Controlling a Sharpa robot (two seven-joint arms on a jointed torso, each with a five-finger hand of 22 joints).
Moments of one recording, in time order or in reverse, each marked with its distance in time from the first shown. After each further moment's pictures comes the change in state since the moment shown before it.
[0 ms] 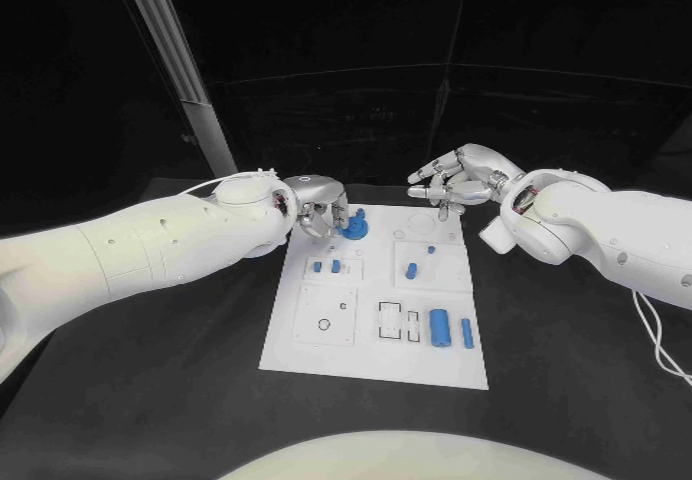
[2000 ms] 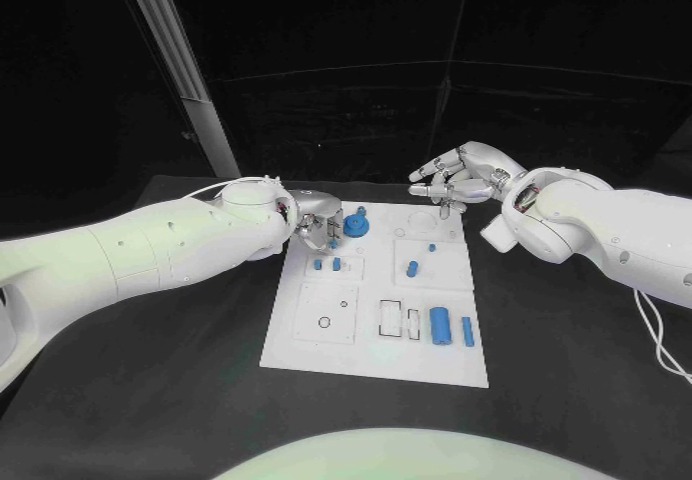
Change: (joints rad) left arm -0.016 0.017 -0.021 -0.039 -0.001 0.128 -0.001; left_hand -0.038 -0.031 -0.006 0.005 0.001 -0.013 0.005 -0.038 -0.004 -0.005 0.011 -0.050 0.000 0.000 0.000 0.000 -0.016 0.000 0.000 0.000 0.004 0.006; right arm 0.000 0.003 0.000 -0.002 0.000 0.000 0.000; right_hand 0.000 0.000 0.000 0.000 0.004 0.000 0.000 0.004 0.000 0.000 0.000 0.004 -0.001 0.000 0.000 0.000 0.001 0.000 0.000 0.000 0.000 -0.001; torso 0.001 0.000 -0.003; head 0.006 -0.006
